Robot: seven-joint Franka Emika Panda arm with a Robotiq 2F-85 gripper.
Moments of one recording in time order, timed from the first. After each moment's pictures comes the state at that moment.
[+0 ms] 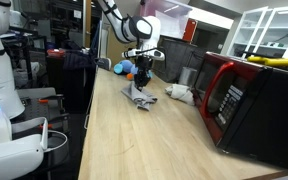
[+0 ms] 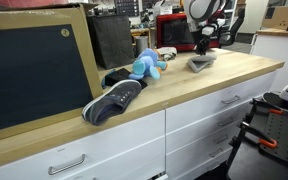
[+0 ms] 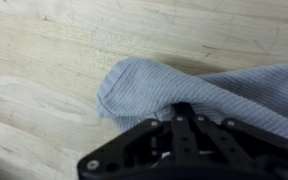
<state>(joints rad) -0.13 0.28 -0.16 -2.08 -0.33 2.20 0.10</state>
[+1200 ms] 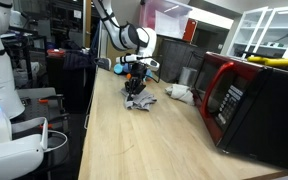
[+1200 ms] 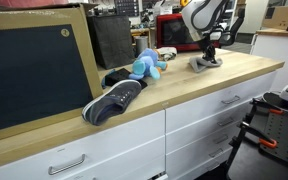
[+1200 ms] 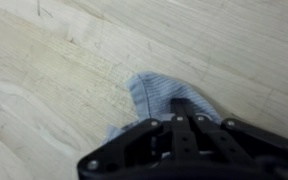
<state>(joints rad) -0.12 0.32 -0.17 -2.11 -0.46 2.09 -0.05</state>
